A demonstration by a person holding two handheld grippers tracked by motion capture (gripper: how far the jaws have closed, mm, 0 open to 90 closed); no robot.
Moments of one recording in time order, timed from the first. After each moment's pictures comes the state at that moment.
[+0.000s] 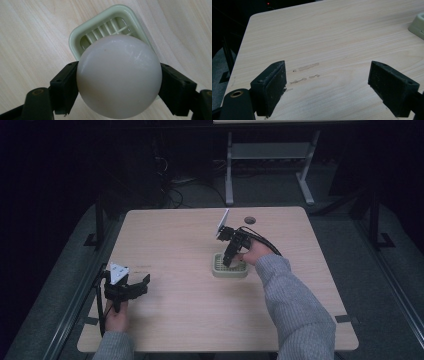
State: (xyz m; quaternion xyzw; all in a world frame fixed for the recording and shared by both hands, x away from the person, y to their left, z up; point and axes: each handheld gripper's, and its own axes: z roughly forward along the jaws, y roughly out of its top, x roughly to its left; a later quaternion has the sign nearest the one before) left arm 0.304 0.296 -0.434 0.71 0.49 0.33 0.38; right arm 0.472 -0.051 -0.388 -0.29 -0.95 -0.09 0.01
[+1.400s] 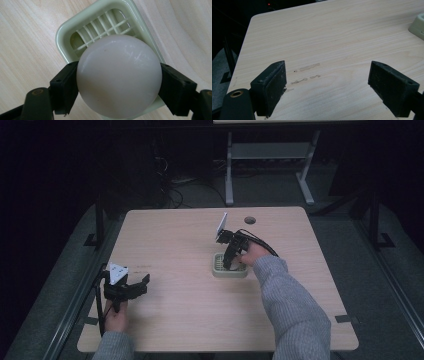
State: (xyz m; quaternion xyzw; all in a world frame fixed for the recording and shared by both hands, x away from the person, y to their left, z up) left arm 0.303 0.296 -0.433 0.70 0.50 0.33 0.38; right arm 0.479 -0.048 -0.407 -0.30 -0.95 -0.06 0.02
